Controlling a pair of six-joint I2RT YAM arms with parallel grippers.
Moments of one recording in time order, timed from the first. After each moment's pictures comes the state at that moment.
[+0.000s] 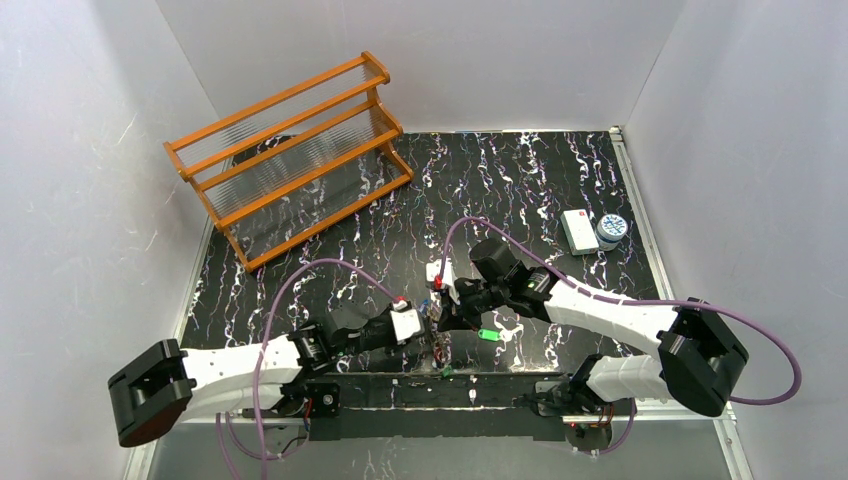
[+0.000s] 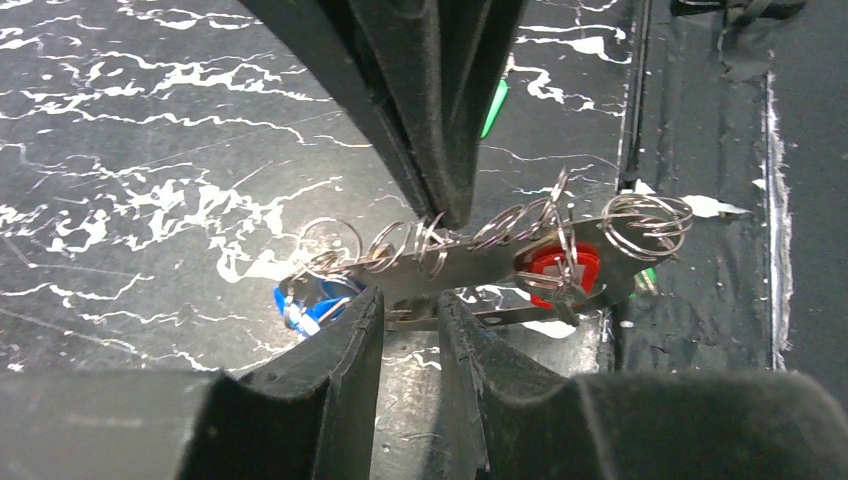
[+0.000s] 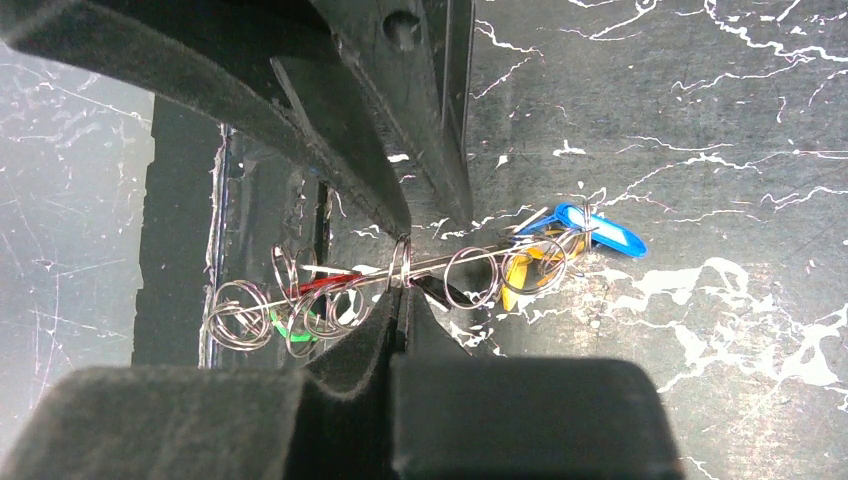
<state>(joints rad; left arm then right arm) -1.07 0.93 0.20 0.43 0.18 0.26 0.91 1.26 0.70 -0.19 -0.69 -0.32</state>
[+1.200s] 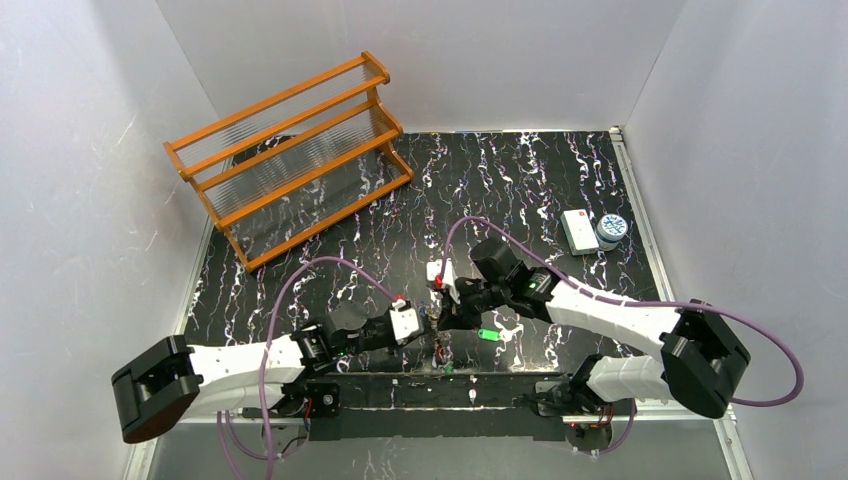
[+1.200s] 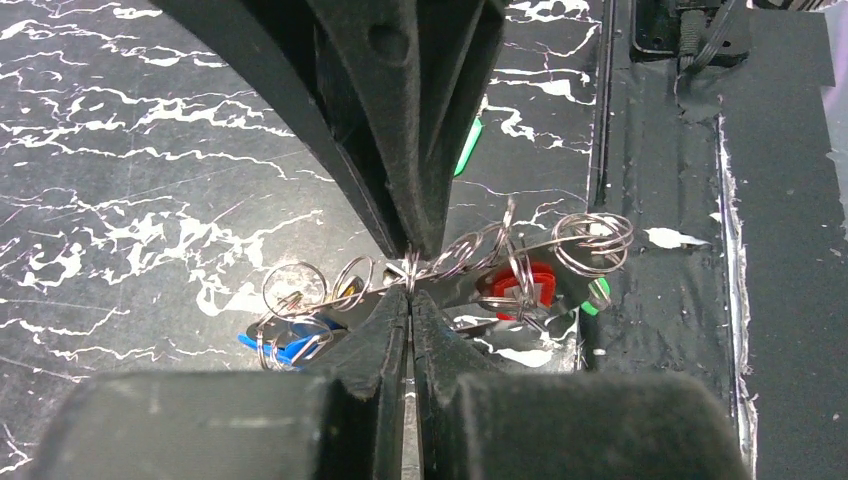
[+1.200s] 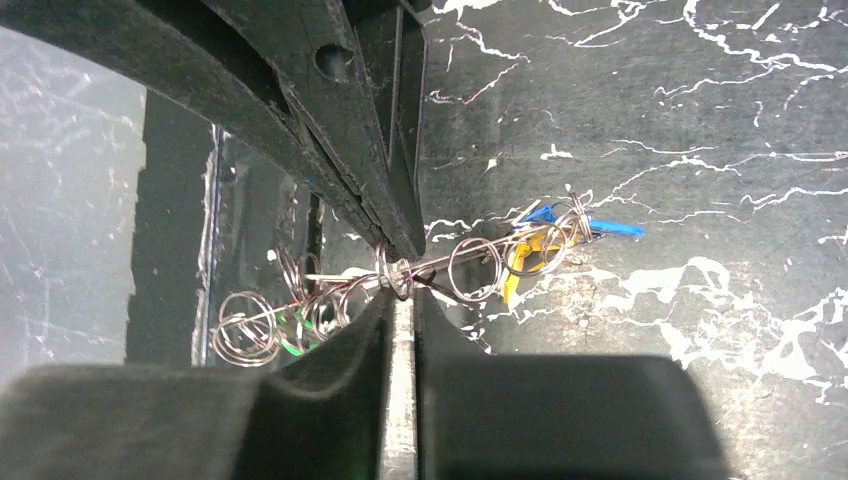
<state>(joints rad) -1.07 0.99 0.19 0.53 0.25 0.22 0.91 1.25 0.70 -0.19 -0.68 -0.32</state>
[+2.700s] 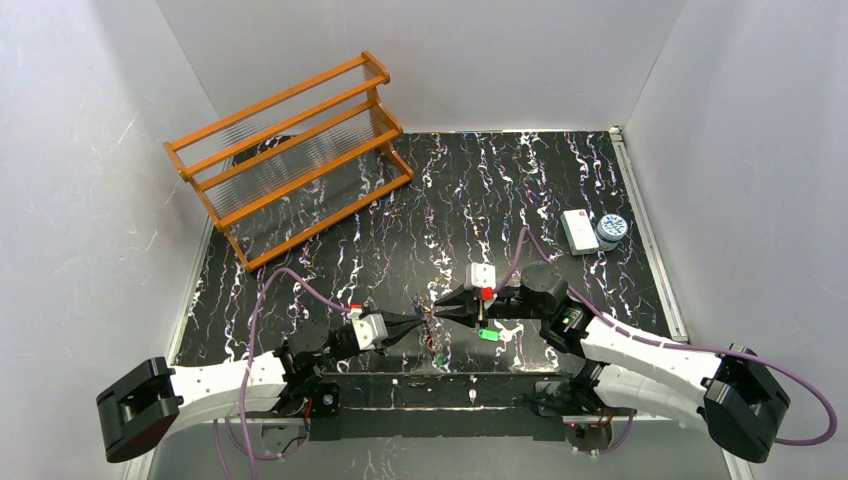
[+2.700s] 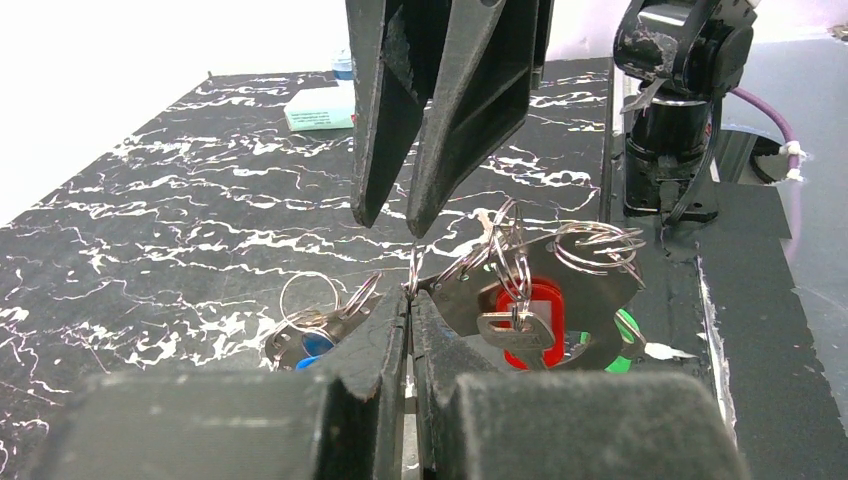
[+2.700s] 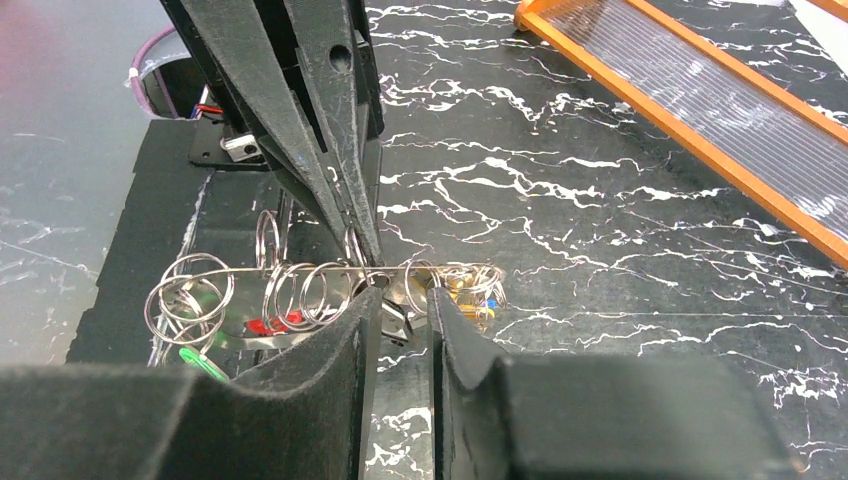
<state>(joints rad) -1.07 0.78 0.01 0.89 0.19 0.16 0.91 0.94 0.40 0.42 -0.62 -0.19</state>
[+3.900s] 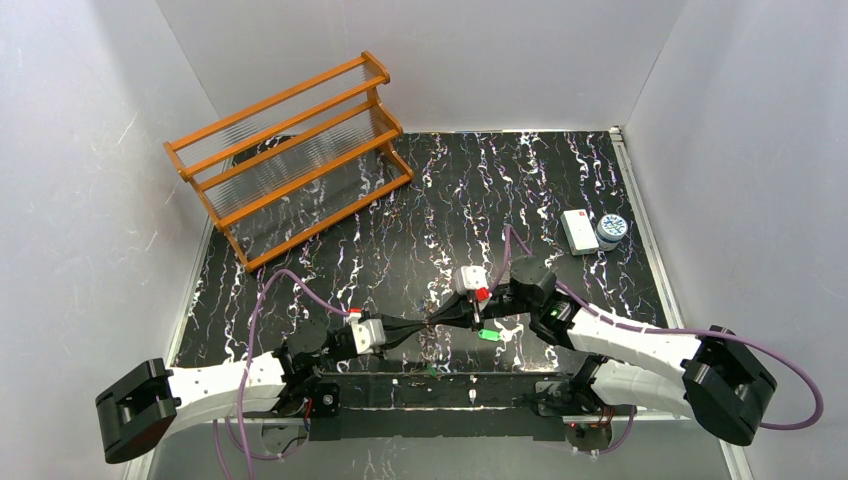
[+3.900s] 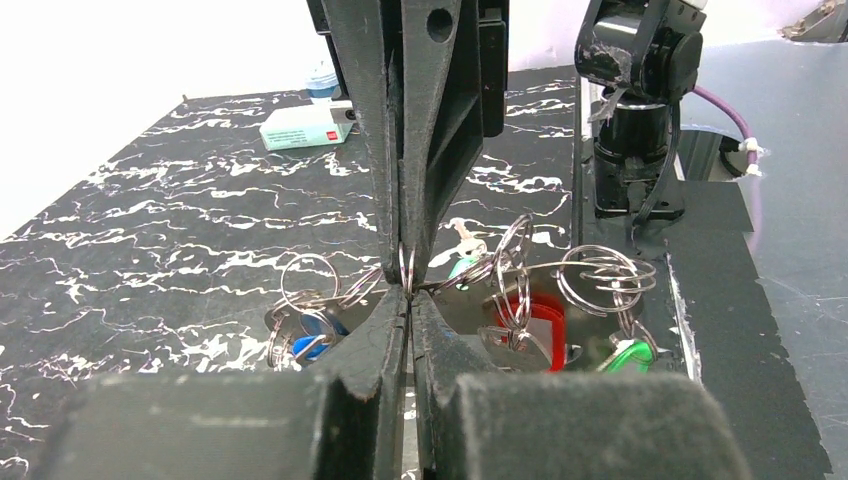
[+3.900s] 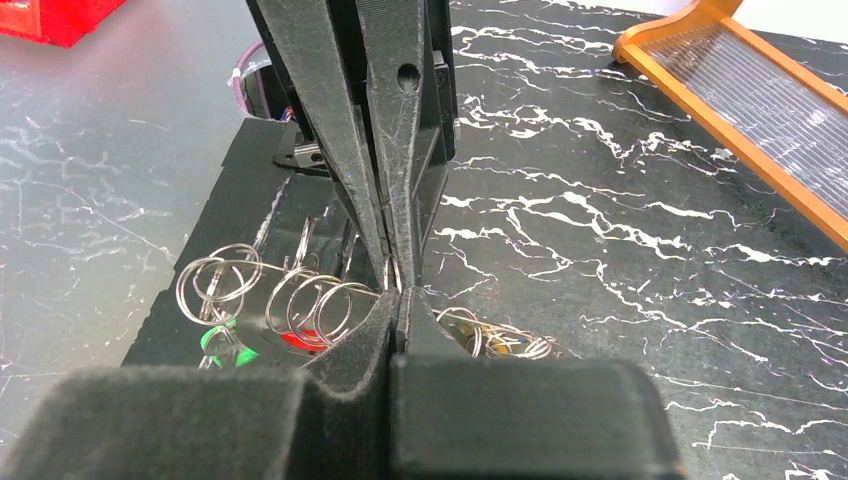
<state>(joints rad) -1.07 0.76 0.01 0.89 0.26 0.17 0.91 1.06 0.43 0.52 -0.83 -0.17</state>
